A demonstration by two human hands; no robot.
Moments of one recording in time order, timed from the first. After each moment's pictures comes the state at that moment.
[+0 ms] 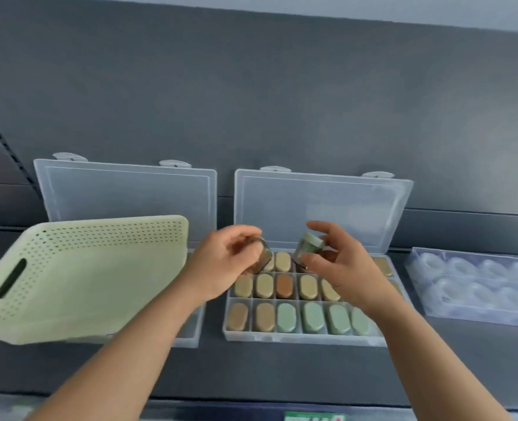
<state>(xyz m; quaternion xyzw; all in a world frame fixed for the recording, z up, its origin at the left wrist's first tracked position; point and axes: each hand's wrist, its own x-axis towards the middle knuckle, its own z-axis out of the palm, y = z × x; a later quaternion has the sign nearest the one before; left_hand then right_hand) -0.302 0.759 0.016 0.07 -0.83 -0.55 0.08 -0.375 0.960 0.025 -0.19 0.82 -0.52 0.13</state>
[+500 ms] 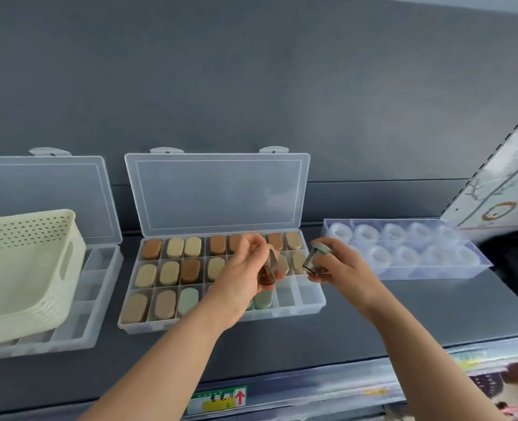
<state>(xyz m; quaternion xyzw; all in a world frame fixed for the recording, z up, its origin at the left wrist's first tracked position) -0.352 0.946 -0.029 0.08 -0.60 -0.79 -0.05 -0.404 1.128 -0.018 -0.06 0.79 -0.58 0.16</state>
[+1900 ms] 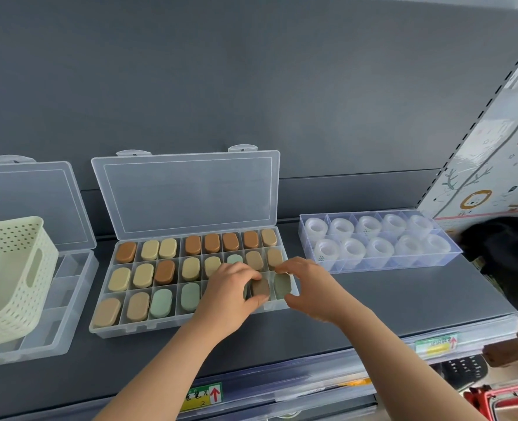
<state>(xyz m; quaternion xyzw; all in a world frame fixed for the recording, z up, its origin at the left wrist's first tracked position) -0.355 0.968 -0.078 -0.04 -0.96 -0.28 0.06 -0.408 1.147 -0.057 -0.25 0.93 -0.25 0.12</state>
